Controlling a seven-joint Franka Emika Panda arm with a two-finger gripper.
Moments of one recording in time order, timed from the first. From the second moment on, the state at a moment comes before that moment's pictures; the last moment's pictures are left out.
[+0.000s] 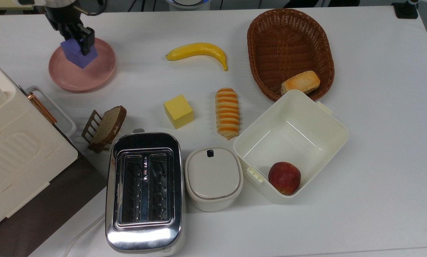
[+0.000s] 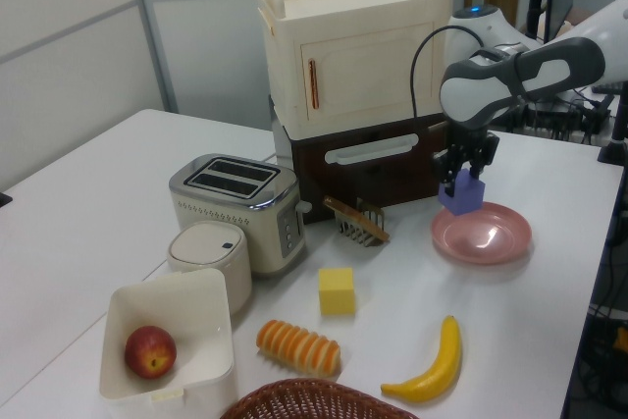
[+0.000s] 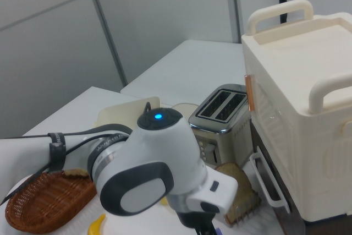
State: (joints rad) arm -0.15 0.00 -0.31 -2.08 -0.09 2.16 0.14
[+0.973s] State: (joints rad) arm -0.16 0.10 -0.37 -2.09 -0.09 2.16 0.08
